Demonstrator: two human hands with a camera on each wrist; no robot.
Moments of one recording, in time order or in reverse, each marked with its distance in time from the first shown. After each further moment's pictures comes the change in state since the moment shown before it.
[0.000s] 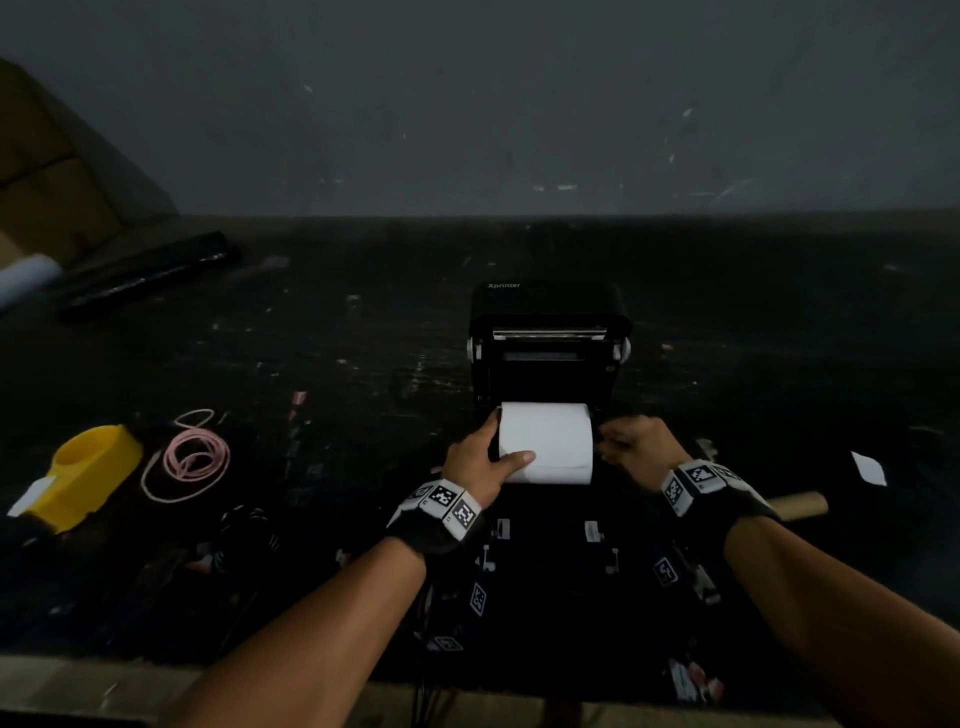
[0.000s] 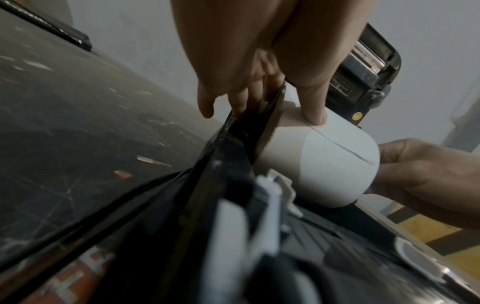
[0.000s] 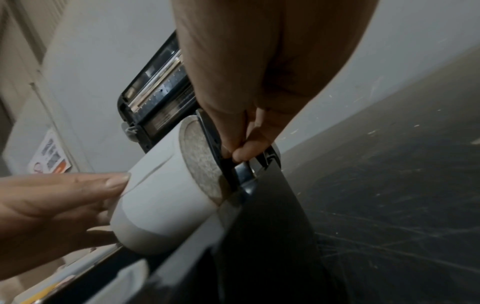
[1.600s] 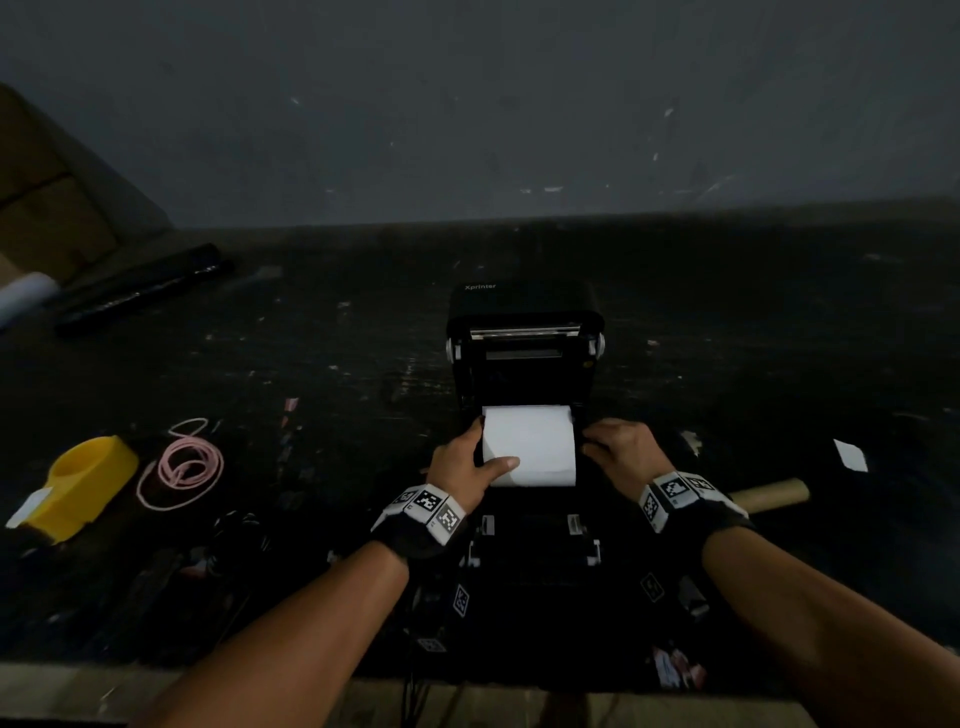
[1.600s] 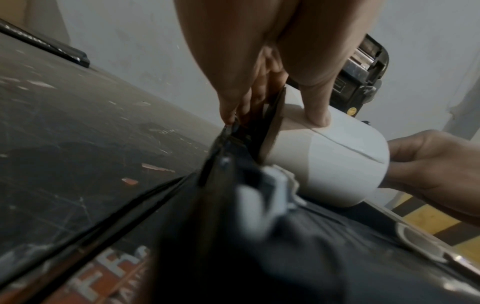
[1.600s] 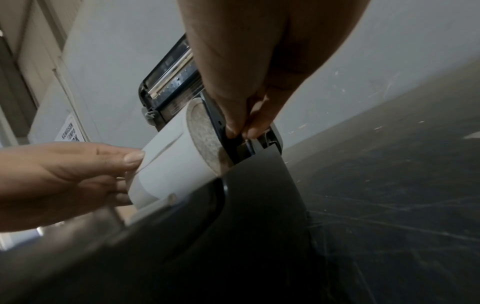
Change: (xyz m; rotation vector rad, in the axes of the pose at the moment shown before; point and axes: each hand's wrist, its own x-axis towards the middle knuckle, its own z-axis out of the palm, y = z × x) left_hand -0.008 0.005 0.003 0.108 0.017 0.017; right_hand -0.015 0.007 0.009 -0.096 0.135 -0.178
